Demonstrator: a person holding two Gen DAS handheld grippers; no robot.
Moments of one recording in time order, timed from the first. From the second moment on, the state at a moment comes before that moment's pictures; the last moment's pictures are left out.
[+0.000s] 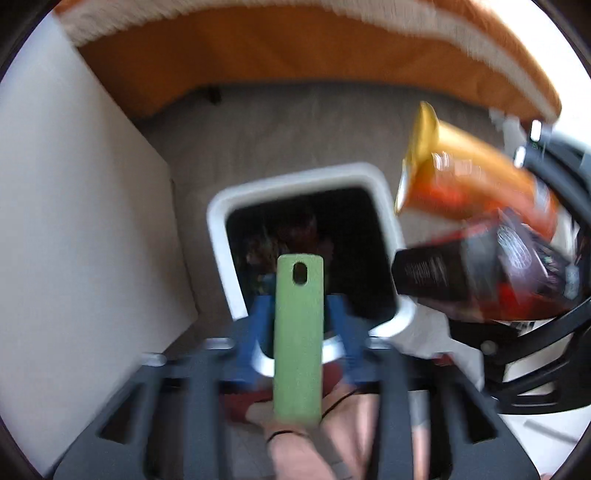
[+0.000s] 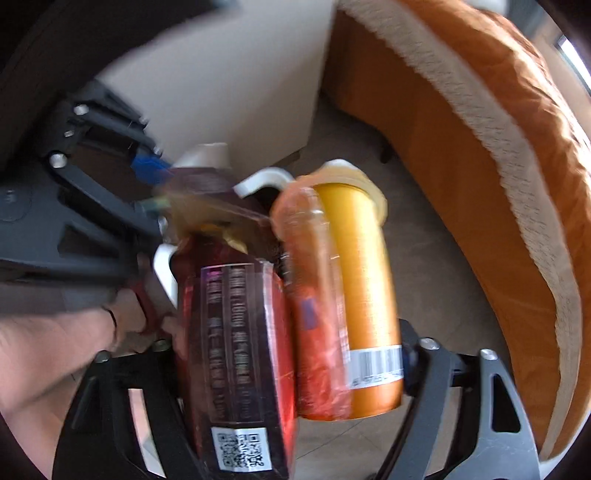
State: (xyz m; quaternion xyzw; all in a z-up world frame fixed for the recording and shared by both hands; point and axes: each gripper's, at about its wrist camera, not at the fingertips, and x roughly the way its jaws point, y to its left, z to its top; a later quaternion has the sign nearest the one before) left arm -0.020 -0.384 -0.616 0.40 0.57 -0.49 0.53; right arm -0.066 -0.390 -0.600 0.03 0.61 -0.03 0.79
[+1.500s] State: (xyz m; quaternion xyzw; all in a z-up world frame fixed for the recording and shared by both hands) left arm 0.010 -0.245 -0.153 0.18 0.39 -0.34 0.83; right arm -0.068 -0.391 -0.177 0.05 0.39 -0.10 0.92
